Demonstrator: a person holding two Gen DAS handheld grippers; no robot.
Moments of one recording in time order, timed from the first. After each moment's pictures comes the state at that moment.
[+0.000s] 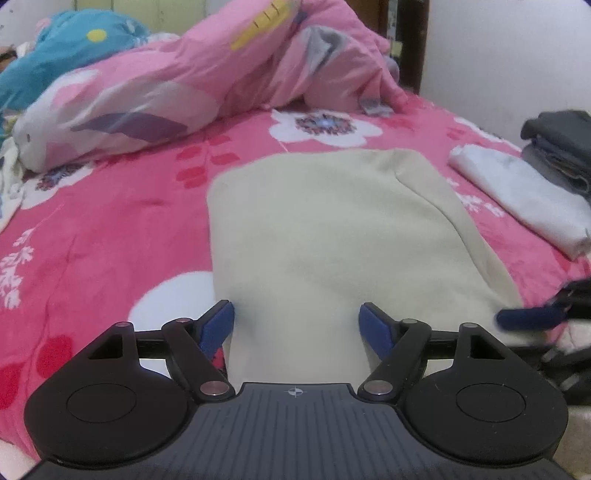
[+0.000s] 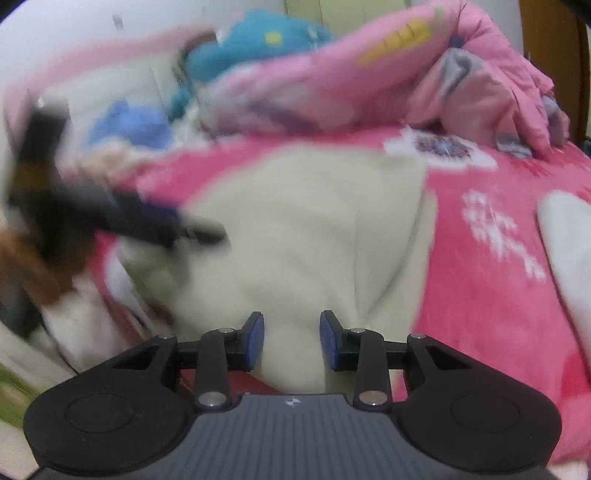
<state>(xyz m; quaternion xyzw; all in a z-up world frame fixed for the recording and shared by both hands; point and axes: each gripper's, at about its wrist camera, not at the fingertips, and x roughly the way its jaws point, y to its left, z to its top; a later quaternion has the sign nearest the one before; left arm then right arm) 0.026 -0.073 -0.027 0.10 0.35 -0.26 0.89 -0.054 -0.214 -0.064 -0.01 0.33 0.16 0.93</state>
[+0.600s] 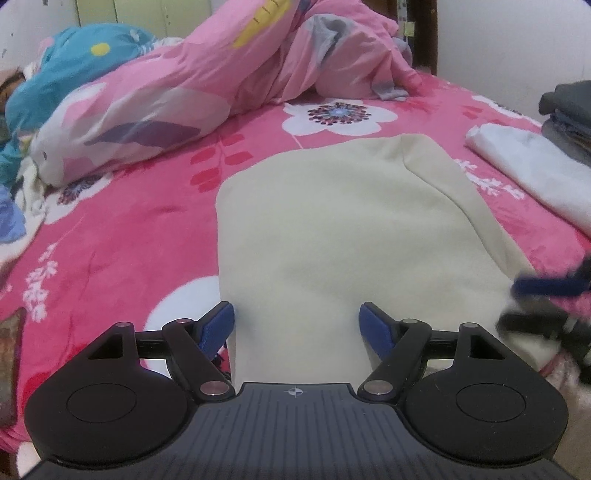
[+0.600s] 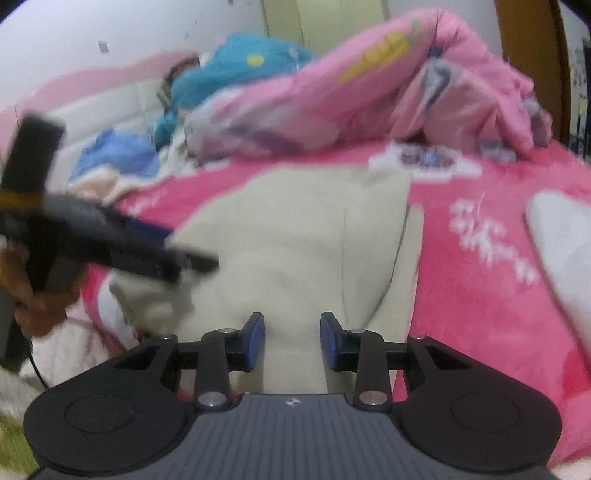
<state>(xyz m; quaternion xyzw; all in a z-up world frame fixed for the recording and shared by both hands) 0.018 -0.093 -0.021 0.15 0.35 -0.22 0.90 -0.050 -0.222 -0.041 0.04 0.29 0.14 0.95</state>
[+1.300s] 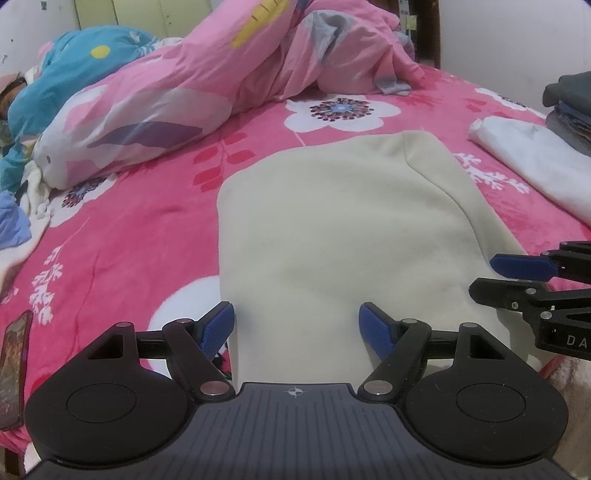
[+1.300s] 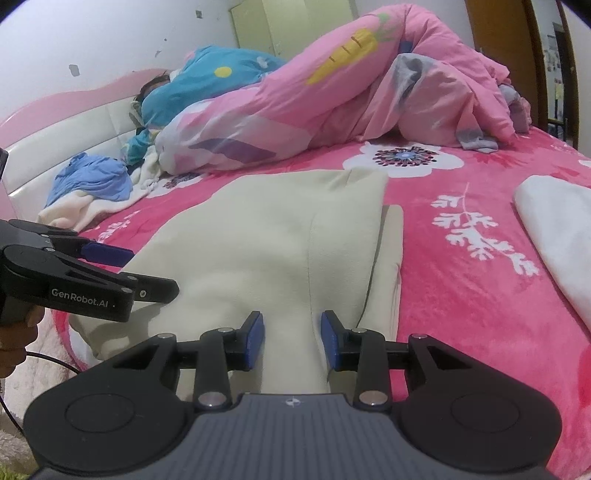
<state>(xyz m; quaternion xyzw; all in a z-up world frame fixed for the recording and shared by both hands) 0.017 -0.099 -0.021 0.17 0.35 -0.21 0.90 -0.024 -0.230 -0.068 0.07 0.30 0.11 0.95</state>
